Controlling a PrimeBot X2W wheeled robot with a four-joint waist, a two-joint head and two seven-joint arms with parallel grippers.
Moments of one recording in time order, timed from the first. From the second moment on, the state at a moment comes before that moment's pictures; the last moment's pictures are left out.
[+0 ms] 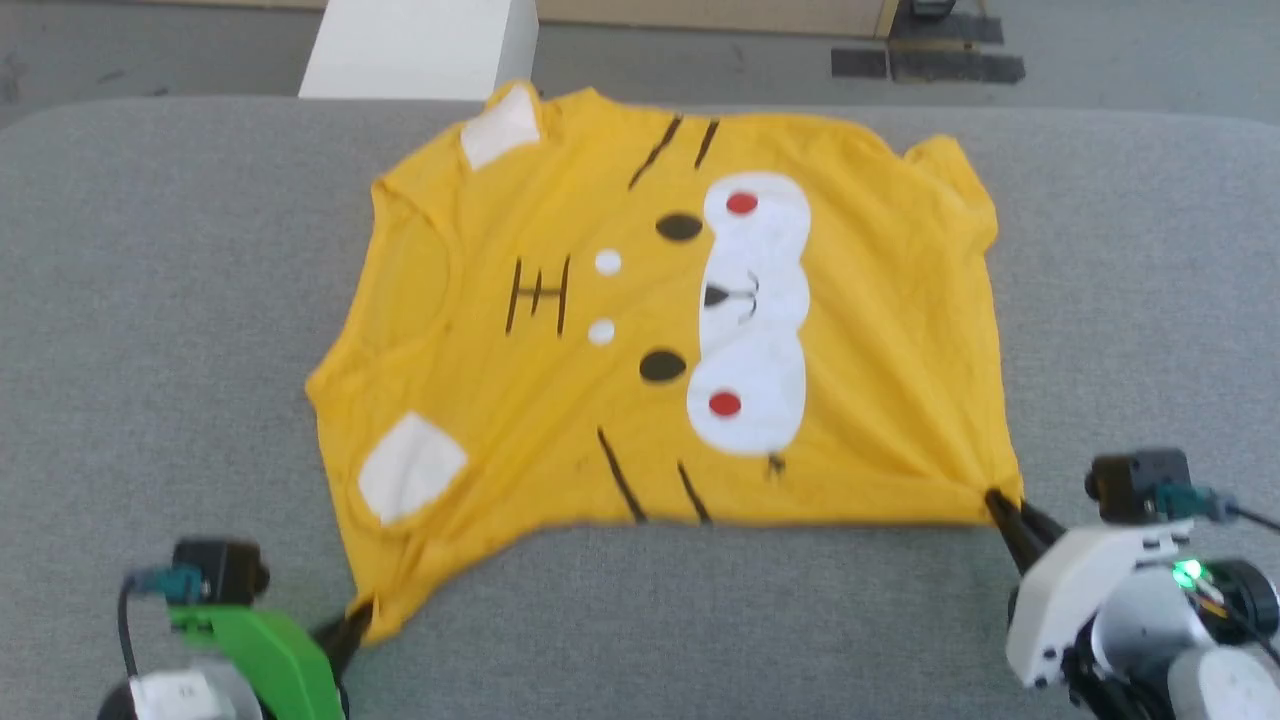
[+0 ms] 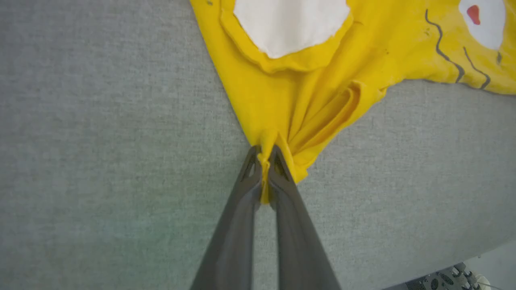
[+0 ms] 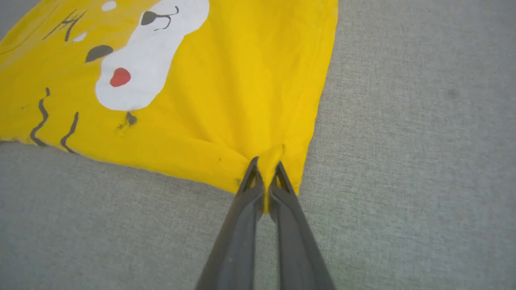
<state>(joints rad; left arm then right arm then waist) 0.00 0.56 -0.31 0.01 -0.85 -0.01 0.38 -0.05 -0.16 0.00 0.03 0.26 0.13 0.43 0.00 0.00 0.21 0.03</state>
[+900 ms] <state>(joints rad) 0.06 0.49 -0.38 -0.06 -0.41 0.14 -0.18 0.18 -0.06 -0.04 -0.02 0.17 0.13 0.02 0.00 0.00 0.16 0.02</state>
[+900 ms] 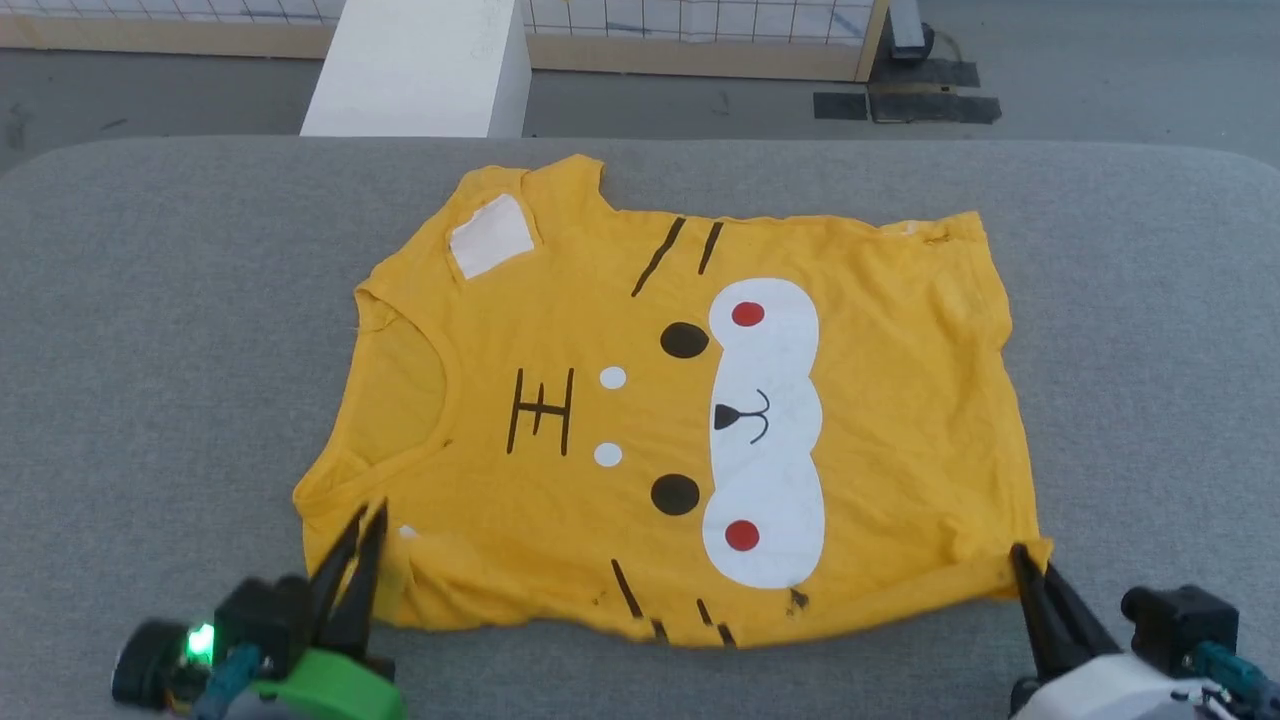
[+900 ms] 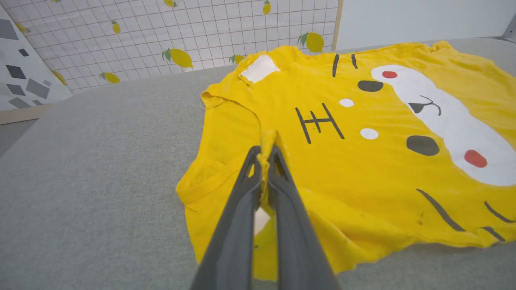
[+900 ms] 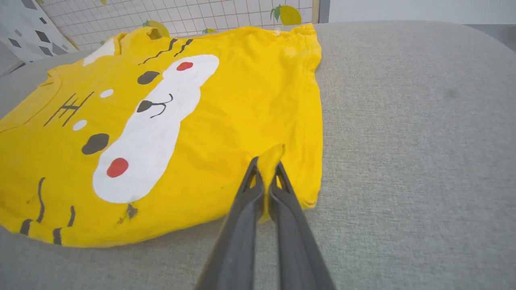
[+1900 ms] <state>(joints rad) -0.56 0.53 -0.35 0.37 -0.61 -0.09 0.29 -0.34 -0.06 -0.11 0.05 0.13 0.13 0.61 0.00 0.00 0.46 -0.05</state>
